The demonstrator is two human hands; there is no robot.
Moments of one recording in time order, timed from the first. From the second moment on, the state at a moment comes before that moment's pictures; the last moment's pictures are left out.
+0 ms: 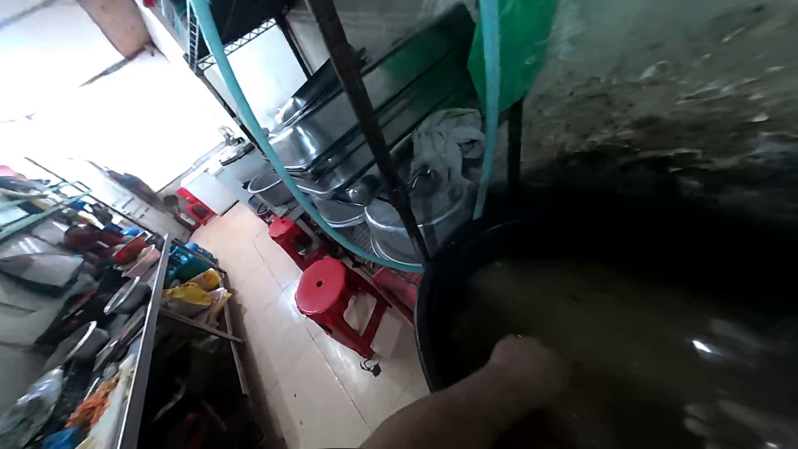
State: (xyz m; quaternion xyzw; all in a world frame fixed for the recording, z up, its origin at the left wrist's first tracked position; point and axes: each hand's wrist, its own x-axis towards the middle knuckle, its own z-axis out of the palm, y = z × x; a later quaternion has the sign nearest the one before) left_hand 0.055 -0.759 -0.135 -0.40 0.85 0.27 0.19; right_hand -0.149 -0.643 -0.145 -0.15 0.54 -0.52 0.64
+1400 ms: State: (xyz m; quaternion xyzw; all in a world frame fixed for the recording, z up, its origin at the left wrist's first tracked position) left_hand 0.020 -0.688 -0.152 -0.29 0.80 0.22 0.48; right_hand -0.151 -0.650 -0.138 0.02 0.56 -0.62 0.55
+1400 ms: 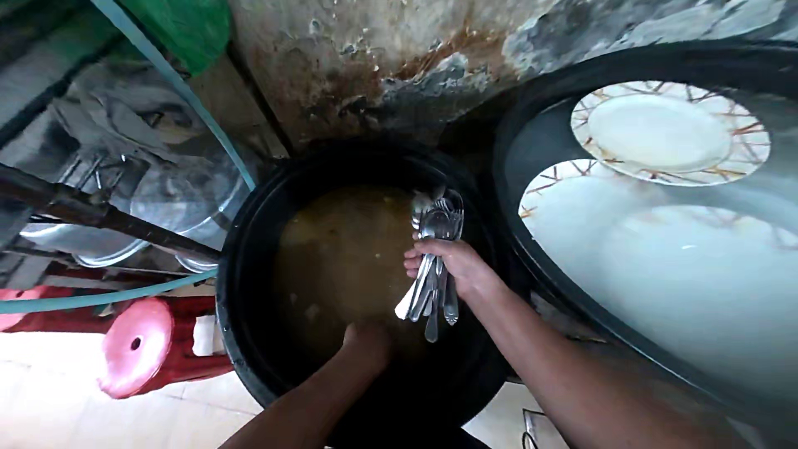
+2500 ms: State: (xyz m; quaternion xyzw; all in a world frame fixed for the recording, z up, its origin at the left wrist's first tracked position) left_hand 0.006 -0.743 -0.140 -0.42 0.64 0.64 0.10; right_hand -0.150 -0.647 -0.144 -0.02 0.53 -0.63 0.56
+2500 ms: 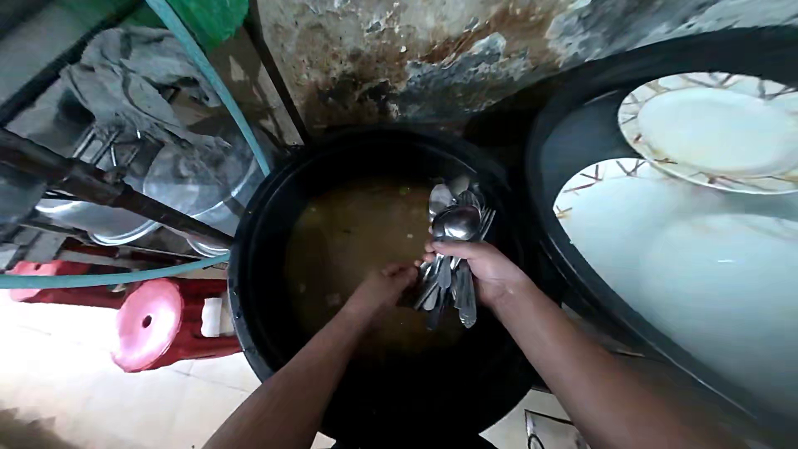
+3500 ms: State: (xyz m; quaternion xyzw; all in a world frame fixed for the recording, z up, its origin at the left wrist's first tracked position) left_hand 0.030 -0.784 -0.123 -0.39 0.86 0.17 0.29; right_hand -0.153 -0.652 -0.140 -0.01 0.60 -0.57 0.57
